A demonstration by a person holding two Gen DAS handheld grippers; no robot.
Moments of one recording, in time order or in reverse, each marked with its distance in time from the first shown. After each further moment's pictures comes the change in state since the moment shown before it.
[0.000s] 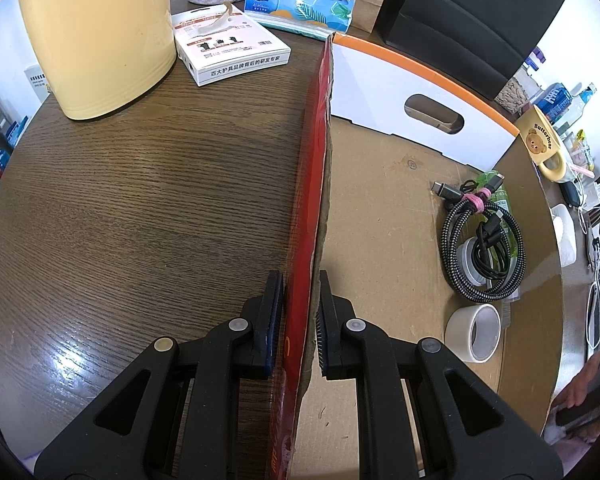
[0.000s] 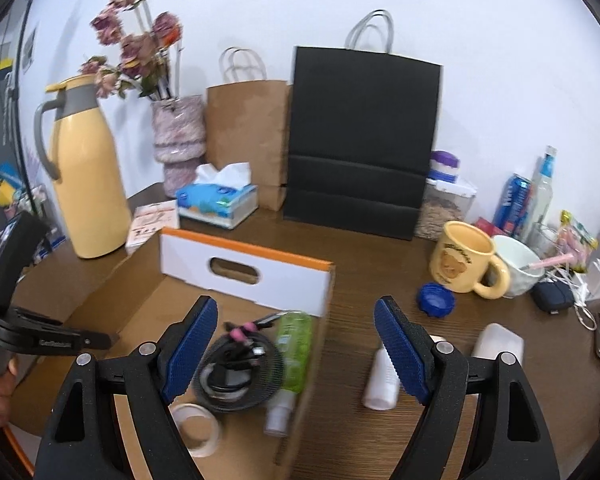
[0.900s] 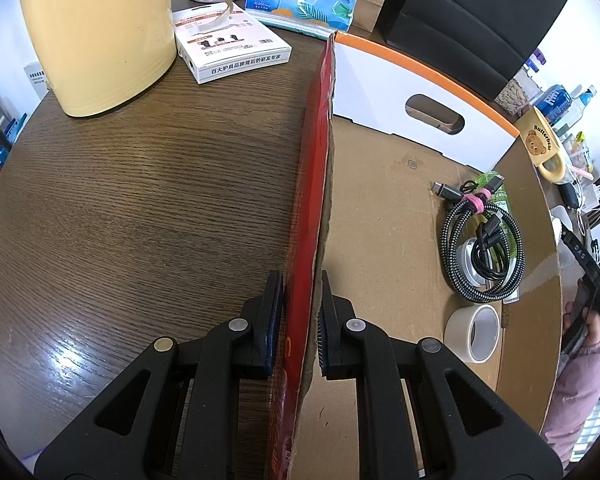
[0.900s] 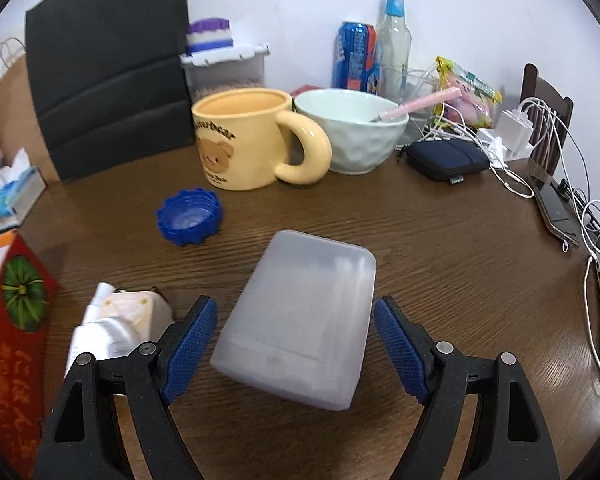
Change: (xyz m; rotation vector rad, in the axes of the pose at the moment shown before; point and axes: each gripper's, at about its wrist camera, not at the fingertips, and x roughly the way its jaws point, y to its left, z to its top) left arm 0.001 0.002 0.000 -0.004 0.004 -0.007; right arm 0.083 -0.196 -0.064 0.350 0.299 -0.361
